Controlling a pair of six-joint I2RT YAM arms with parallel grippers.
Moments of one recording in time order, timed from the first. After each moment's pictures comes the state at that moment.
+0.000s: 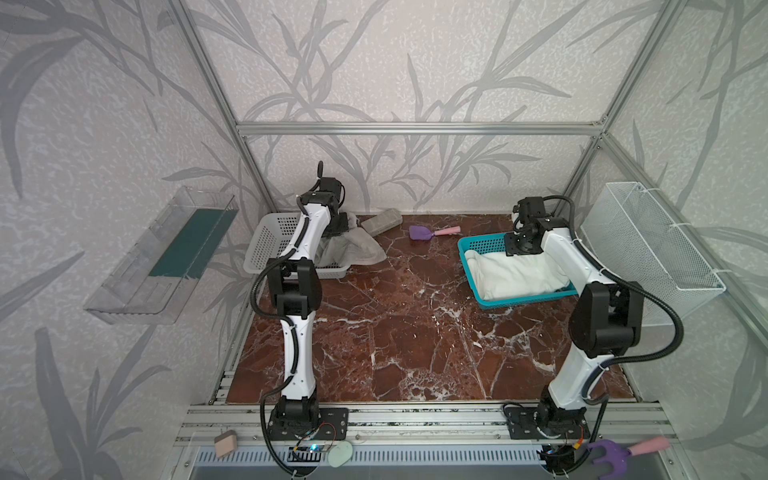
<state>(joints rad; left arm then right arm) -0.05 2.26 2.29 -1.12 -0.12 -0.21 0.09 1.80 1.57 -0.76 0.15 0.02</state>
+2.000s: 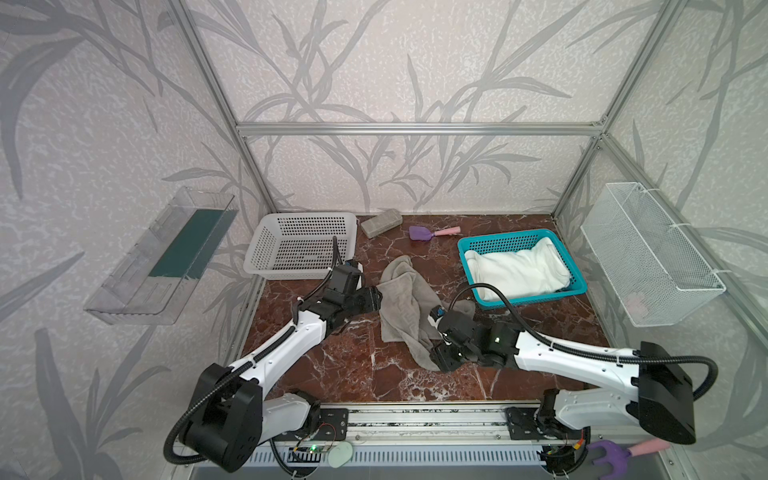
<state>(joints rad) -0.39 1.26 0.73 -0.27 0.11 -0.56 1.06 1.28 0.76 -0.53 0.02 0.51</state>
